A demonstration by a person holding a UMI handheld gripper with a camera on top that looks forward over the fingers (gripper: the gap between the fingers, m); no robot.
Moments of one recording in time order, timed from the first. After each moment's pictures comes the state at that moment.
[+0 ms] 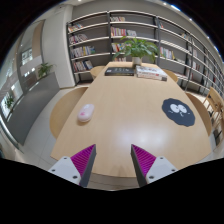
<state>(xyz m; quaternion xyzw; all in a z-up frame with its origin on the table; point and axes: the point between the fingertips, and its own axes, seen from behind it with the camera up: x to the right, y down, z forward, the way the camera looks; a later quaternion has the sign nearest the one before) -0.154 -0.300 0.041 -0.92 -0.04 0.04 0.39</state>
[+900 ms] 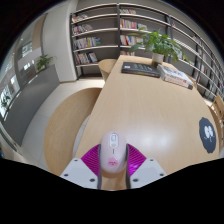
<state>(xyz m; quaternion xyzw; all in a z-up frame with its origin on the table) -0.283 -0.125 -0.015 -0.93 -0.06 0.03 0.36</state>
